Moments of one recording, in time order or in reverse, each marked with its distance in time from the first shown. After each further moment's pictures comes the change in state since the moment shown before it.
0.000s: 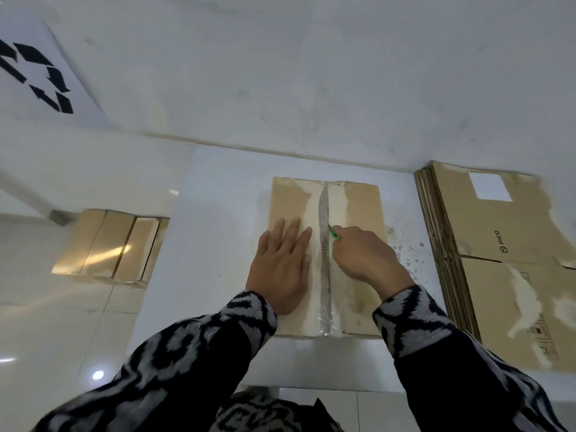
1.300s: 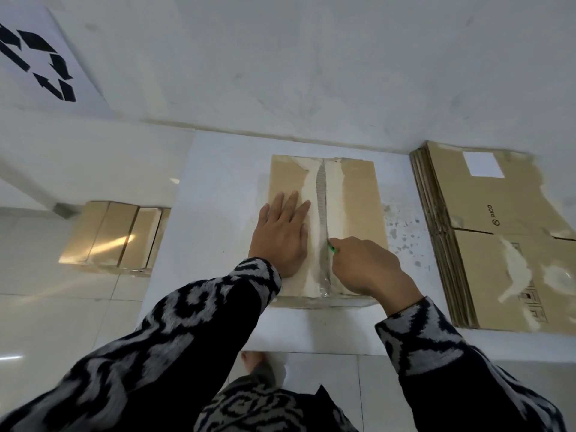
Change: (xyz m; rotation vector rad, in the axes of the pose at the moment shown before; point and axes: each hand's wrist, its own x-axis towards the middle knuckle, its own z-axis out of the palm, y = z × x) left_hand -0.003 0.004 -0.001 -0.024 0.035 -0.029; right_hand -0.060 0.014 0.038 -0.196 -0.030 -0.048
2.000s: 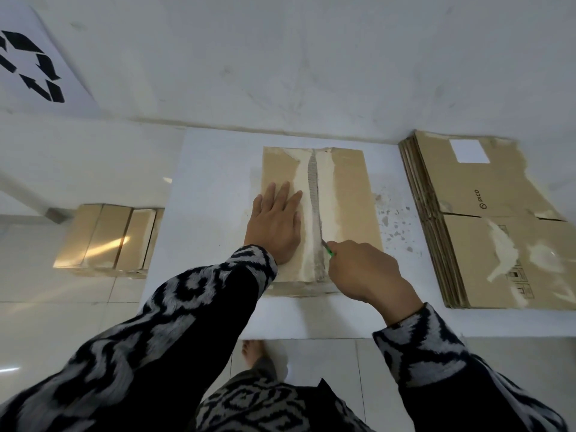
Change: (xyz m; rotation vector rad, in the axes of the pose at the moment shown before) left_hand 0.000 0.002 -0.005 0.032 -0.079 -0.020; right_hand -0.029 0.004 0.018 0.066 -0.012 0.018
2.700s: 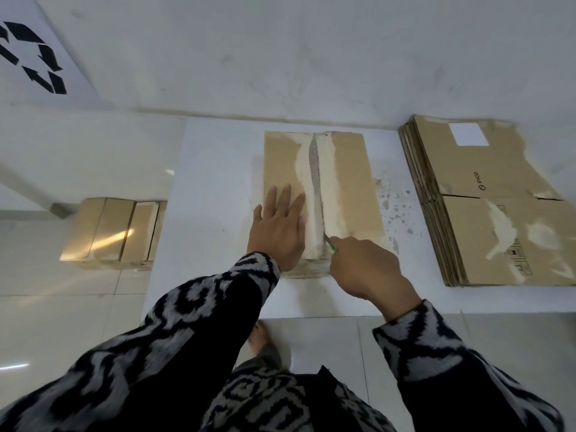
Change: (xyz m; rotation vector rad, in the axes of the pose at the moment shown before) left_hand -0.051 0.008 0.009 -0.053 -0.026 -0.013; right_hand -0.024 0.000 0.028 -0.024 0.077 0.006
